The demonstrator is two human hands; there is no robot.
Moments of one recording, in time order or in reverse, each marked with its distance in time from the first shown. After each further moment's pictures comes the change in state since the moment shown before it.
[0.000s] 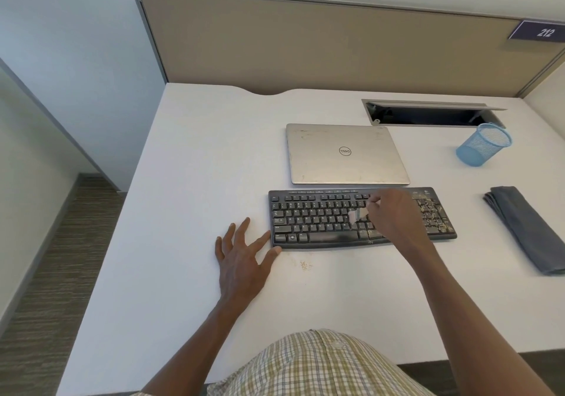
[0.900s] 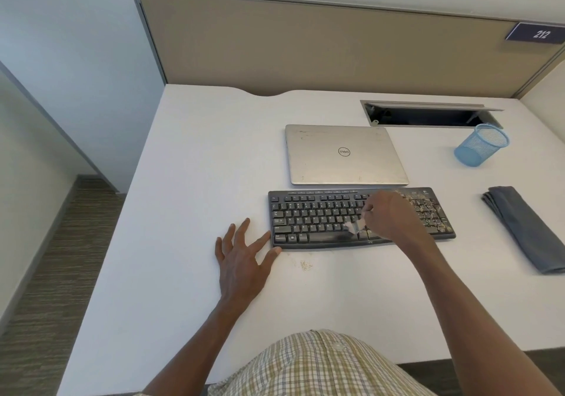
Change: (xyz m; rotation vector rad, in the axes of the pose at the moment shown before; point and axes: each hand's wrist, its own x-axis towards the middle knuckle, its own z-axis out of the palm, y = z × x) left_hand -0.001 0.000 0.001 -0.013 0.016 0.009; right_hand 0.002 -0.003 -0.003 -0.080 -0.150 -0.072
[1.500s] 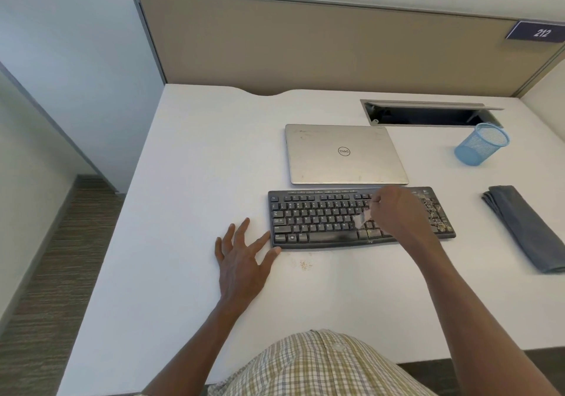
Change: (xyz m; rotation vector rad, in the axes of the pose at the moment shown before) left_hand 0.001 -0.002 0.002 0.013 -0.012 -0.006; right_hand -0.002 0.005 -0.004 0.026 0.125 0.082
